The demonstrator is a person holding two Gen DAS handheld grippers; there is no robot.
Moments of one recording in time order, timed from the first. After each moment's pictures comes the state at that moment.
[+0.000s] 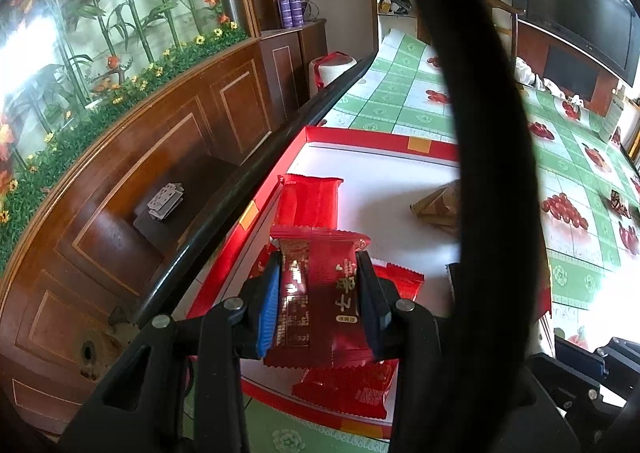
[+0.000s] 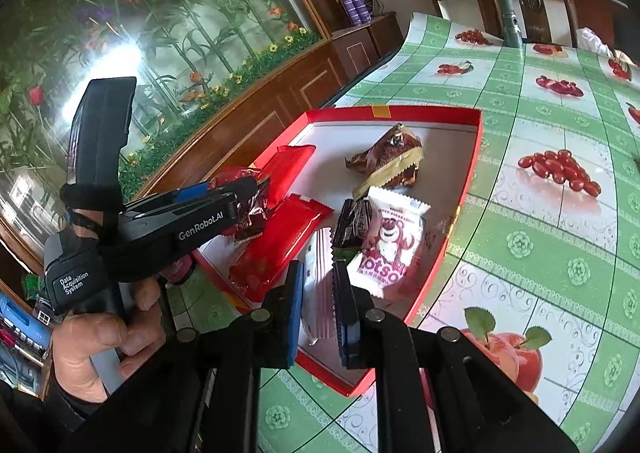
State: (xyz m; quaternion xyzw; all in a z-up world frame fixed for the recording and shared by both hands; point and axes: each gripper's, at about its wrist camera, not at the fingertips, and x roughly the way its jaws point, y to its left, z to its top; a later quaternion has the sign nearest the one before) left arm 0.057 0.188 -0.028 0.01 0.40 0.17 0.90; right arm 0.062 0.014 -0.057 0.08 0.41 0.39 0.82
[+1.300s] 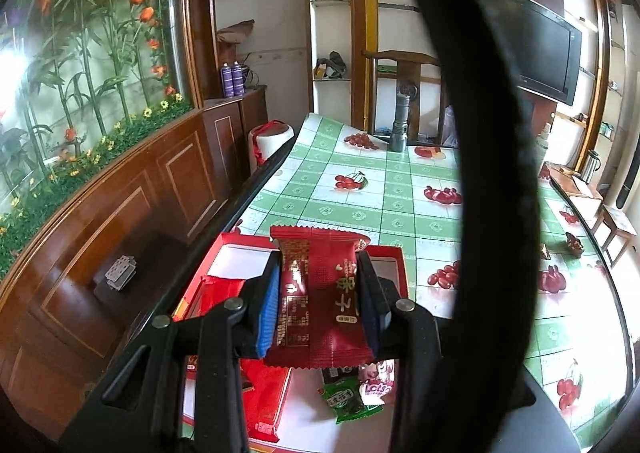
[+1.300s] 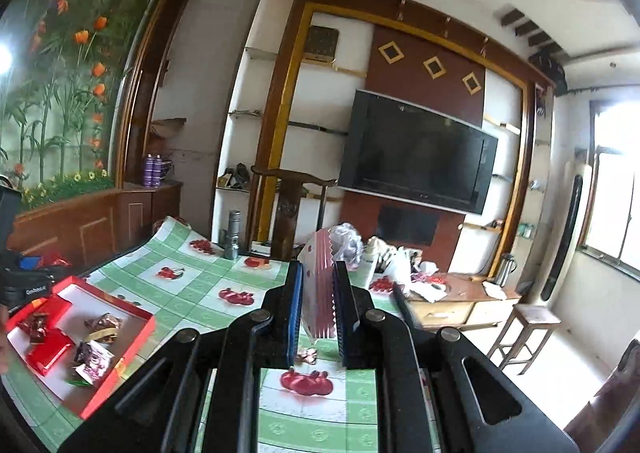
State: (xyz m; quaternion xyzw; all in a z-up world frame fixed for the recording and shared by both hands) left arm 0.058 0.115 0.058 0.01 0.31 0.07 0.95; right arm -0.025 -0.166 0.102 -0.08 0.09 -0.04 0.99
